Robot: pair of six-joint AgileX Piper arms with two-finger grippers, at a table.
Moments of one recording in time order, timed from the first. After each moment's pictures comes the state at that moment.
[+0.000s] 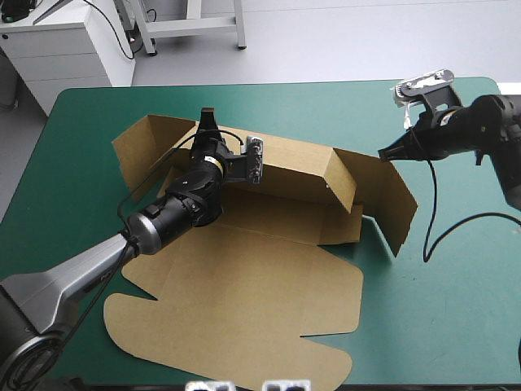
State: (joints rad) left arm -0.73 1.62 -1.24 1.11 0.65 0.25; right arm 0.08 1.45 -1.59 0.14 1.11 -0.29
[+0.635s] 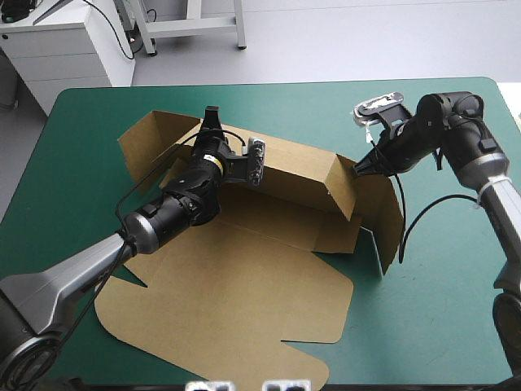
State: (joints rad) left arm -0.72 1.61 -1.24 1.09 0.60 0.32; right arm 0.19 1.62 -1.61 0.12 1.18 -0.28
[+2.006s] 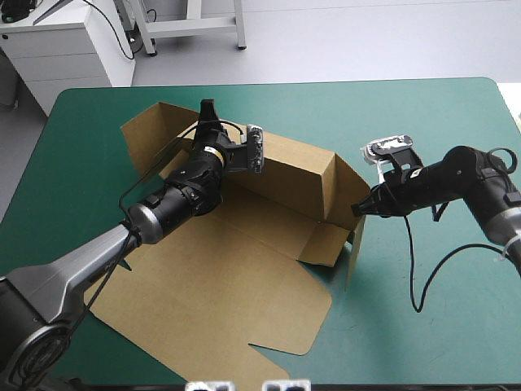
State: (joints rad) left arm -0.69 1.65 -1.30 1.08 0.59 0.23; right arm 0.12 1.40 -1.17 0.47 1.00 -0.49
